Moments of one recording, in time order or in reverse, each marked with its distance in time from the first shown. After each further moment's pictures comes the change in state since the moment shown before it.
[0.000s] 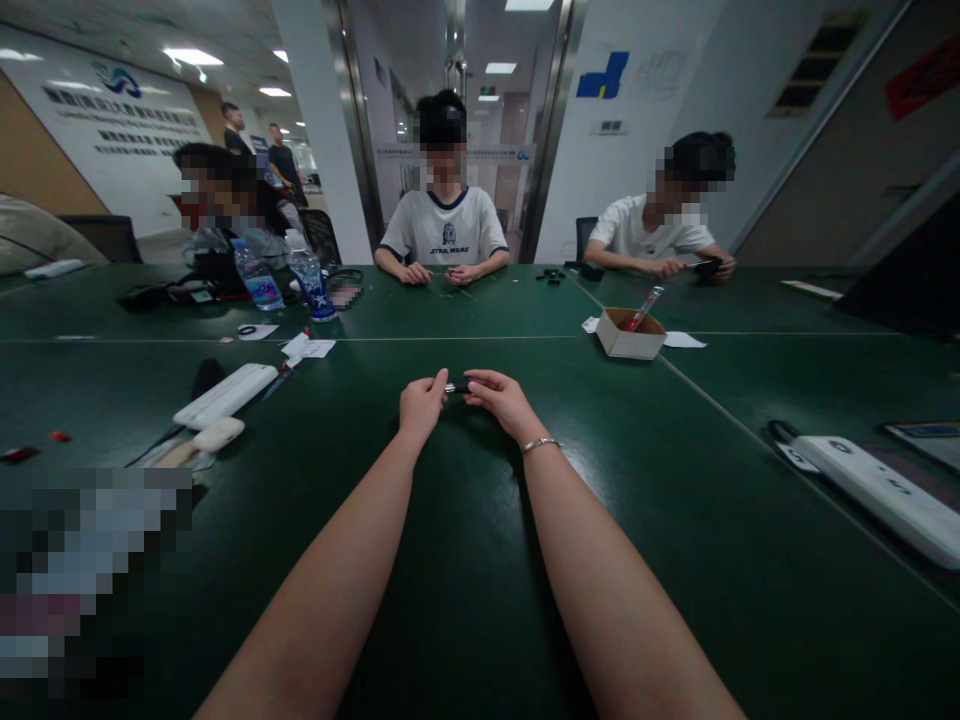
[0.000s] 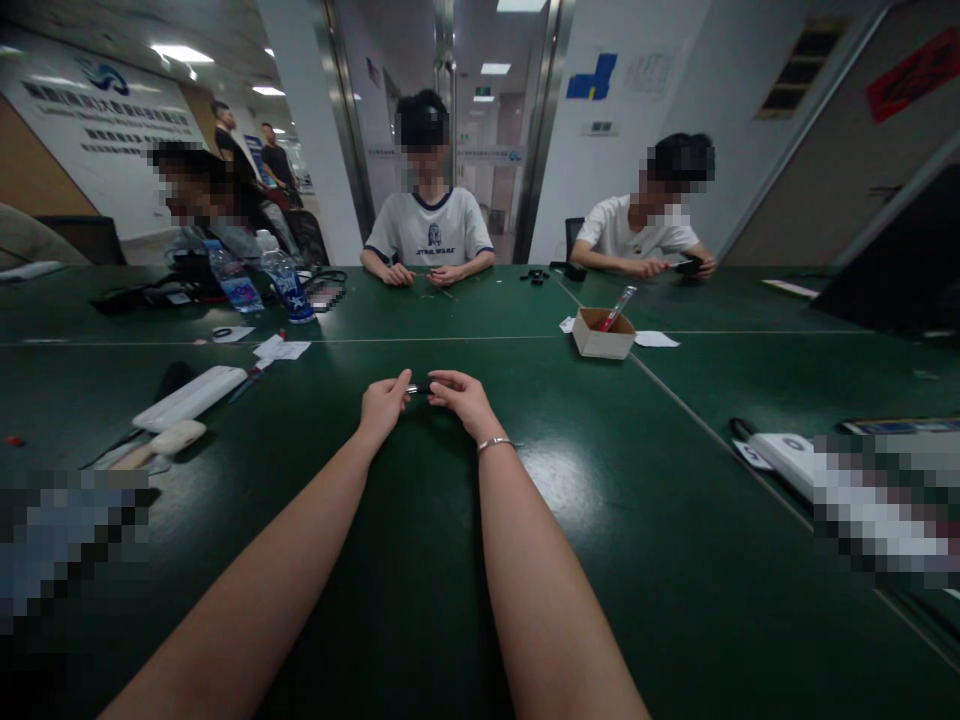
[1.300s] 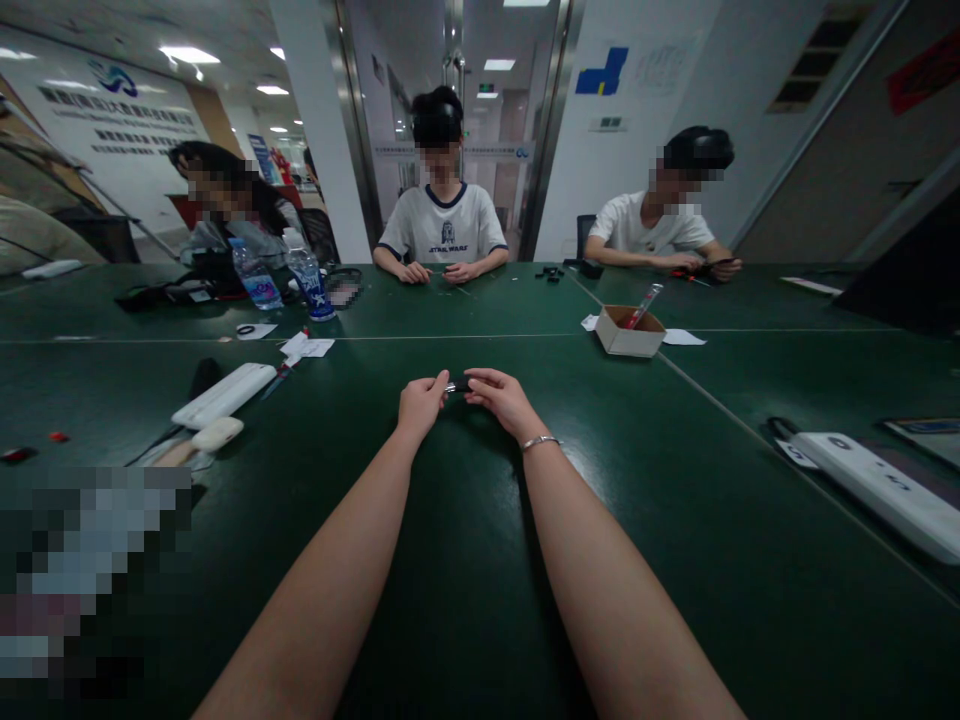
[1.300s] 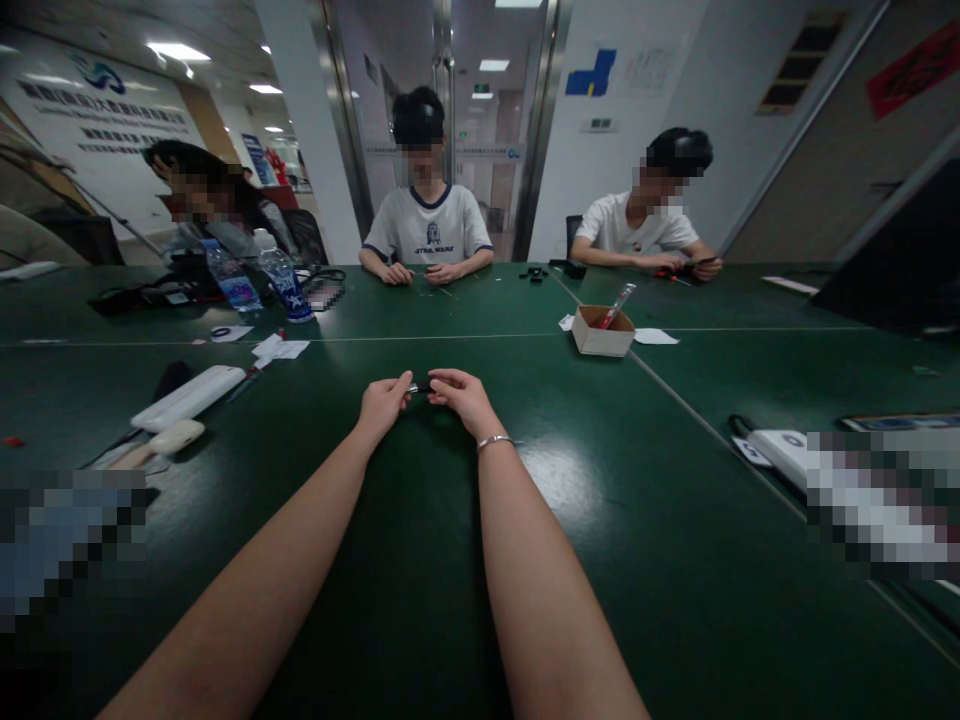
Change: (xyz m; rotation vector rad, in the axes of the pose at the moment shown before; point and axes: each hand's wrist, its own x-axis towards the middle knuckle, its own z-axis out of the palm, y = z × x) left_hand 0.002 -0.003 -0.003 0.009 -0.104 -0.005; right_hand 0.000 0.000 -0.002 0.018 0.000 0.014
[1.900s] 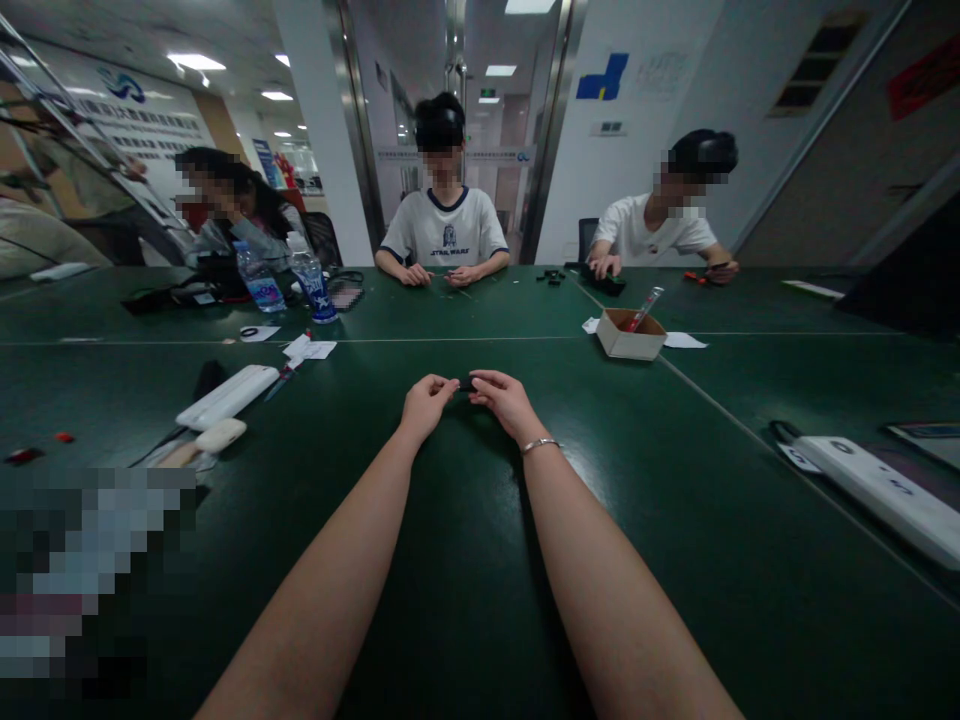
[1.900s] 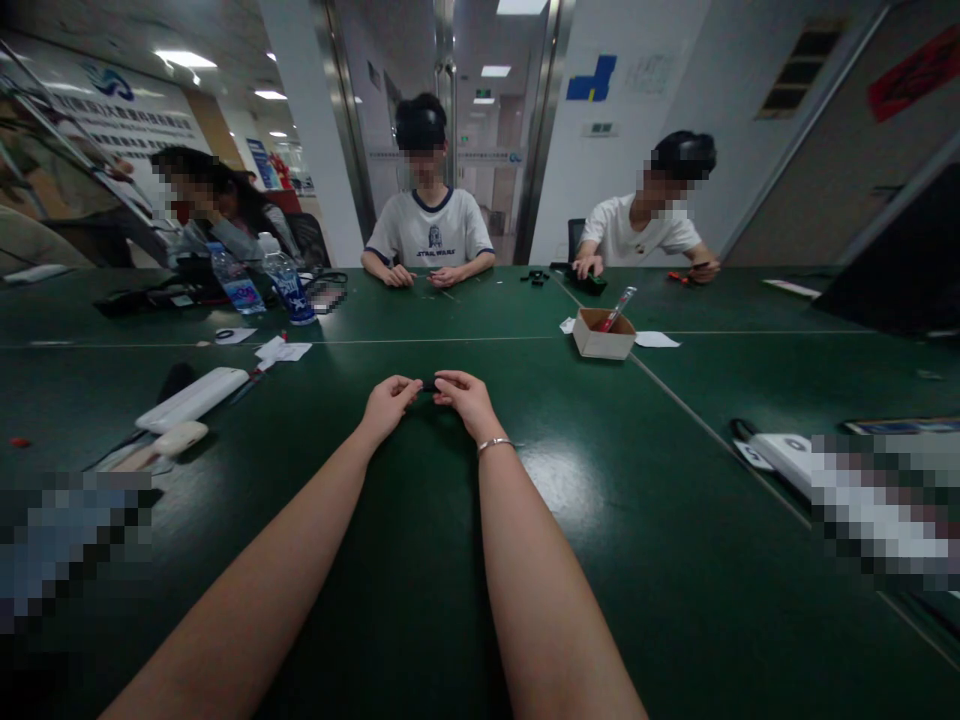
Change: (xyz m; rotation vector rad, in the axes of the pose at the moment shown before) left_hand 0.008 -0.011 0.007 -0.160 -0.046 0.061; right_hand 0.003 0.001 0.000 -0.007 0.102 -0.017
